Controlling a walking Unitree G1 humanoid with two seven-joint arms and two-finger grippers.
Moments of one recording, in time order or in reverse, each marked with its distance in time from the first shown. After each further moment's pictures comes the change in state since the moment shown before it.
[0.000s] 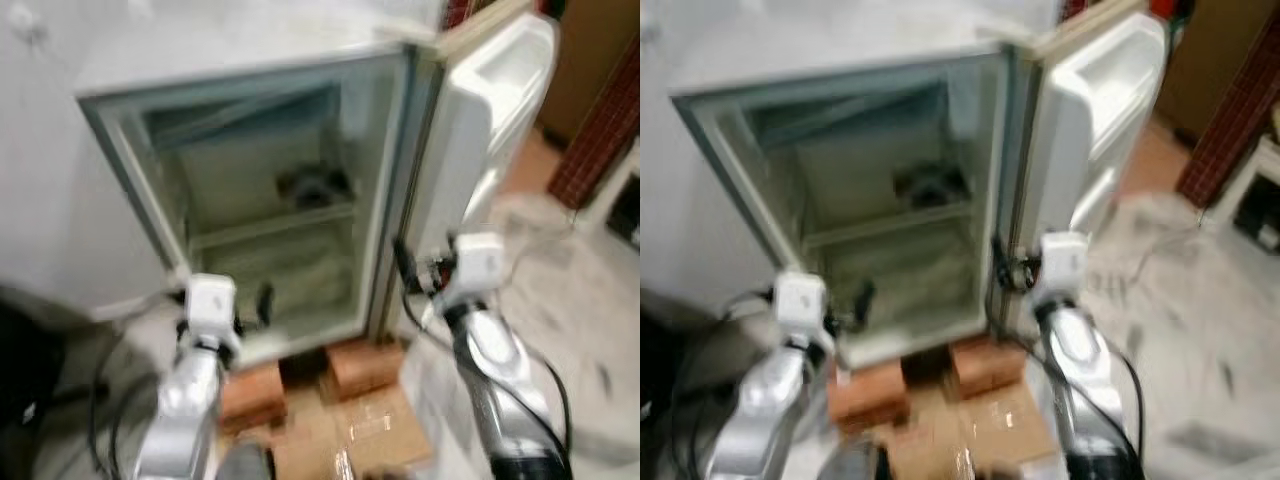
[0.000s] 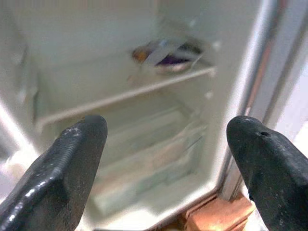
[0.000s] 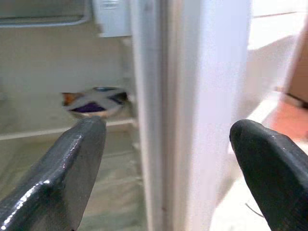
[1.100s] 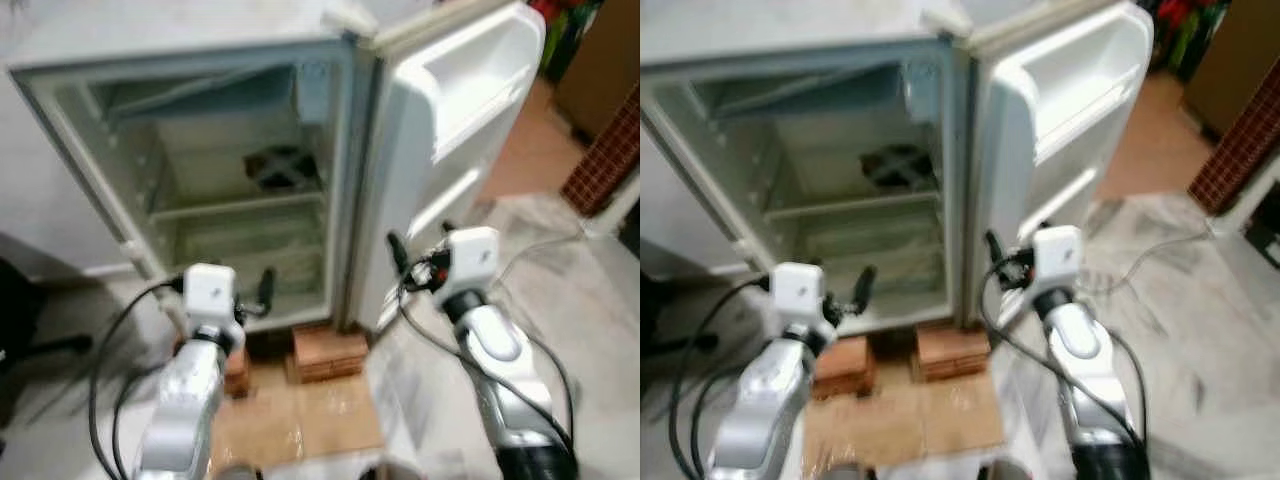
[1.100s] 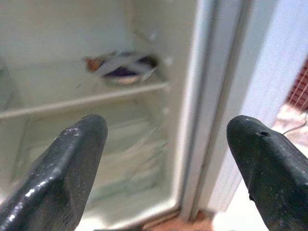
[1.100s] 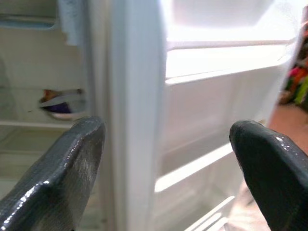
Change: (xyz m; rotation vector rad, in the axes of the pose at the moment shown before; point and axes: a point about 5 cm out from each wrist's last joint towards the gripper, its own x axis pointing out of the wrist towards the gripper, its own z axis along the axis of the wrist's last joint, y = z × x) left arm 0.002 -0.004 0.006 -0.013 -0.048 -0.012; right arm 0.005 0.004 0.011 -0.068 -0.056 0.067
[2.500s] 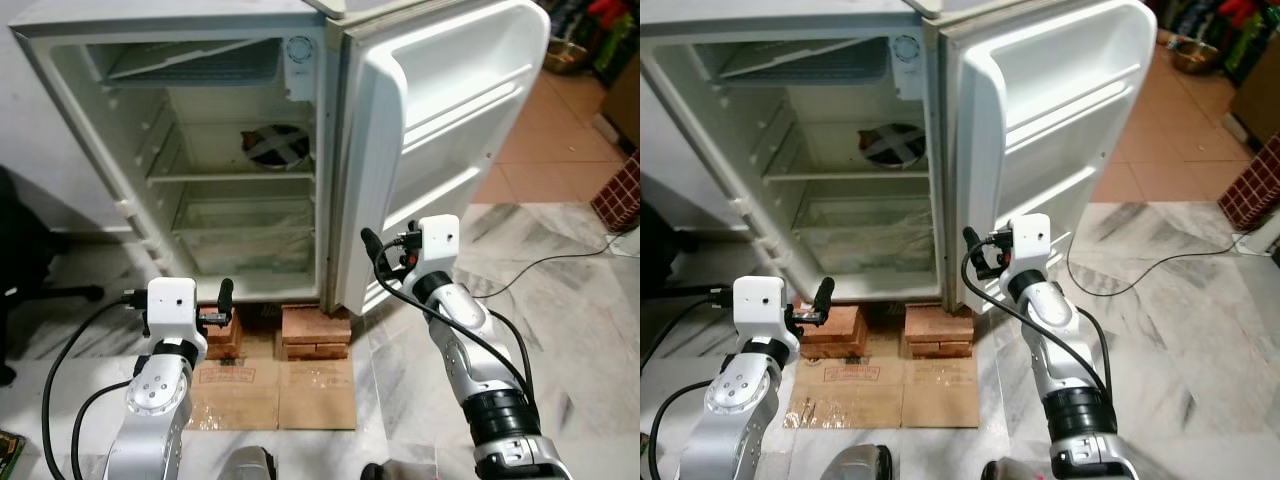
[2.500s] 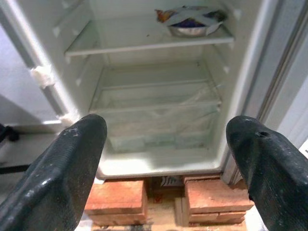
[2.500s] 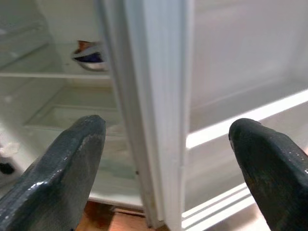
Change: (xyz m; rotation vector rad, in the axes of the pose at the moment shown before) left arm -0.021 0.039 -0.009 0.030 0.080 0.193; right arm 0.040 0.013 -0.029 0.093 0.150 0.051
